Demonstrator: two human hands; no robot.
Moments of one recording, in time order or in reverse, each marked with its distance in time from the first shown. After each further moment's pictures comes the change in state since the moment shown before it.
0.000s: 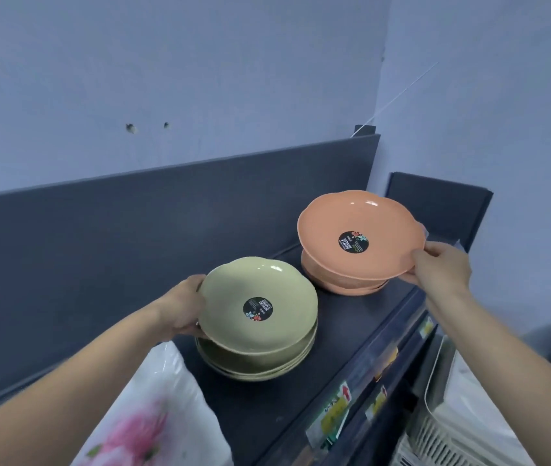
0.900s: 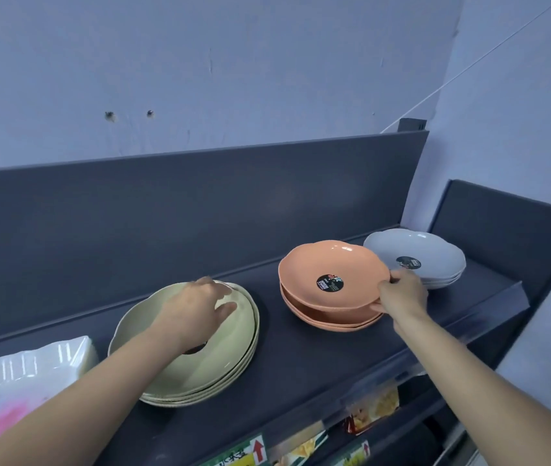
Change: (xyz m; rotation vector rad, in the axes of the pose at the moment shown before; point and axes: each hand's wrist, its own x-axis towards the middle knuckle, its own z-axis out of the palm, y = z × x) left_hand 0.042 0.043 0.116 0.827 0.445 0.035; right_hand 0.154 0.081 0.046 -0.274 -0.375 0.044
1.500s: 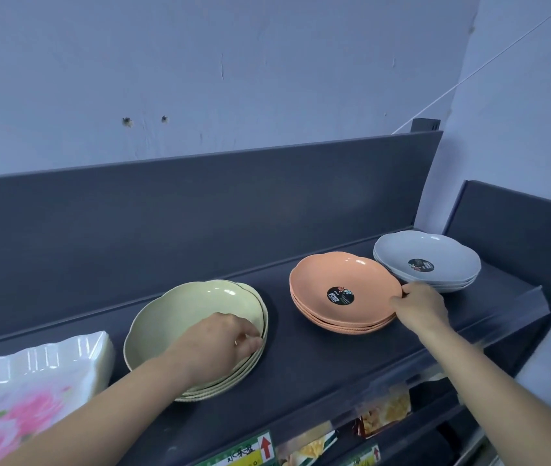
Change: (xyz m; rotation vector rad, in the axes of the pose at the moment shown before) left_hand -0.035 0.015 0.010 -0.003 -0.178 0.123; right_hand 0.005 0.013 -0.018 -0.524 -0.107 -0.139
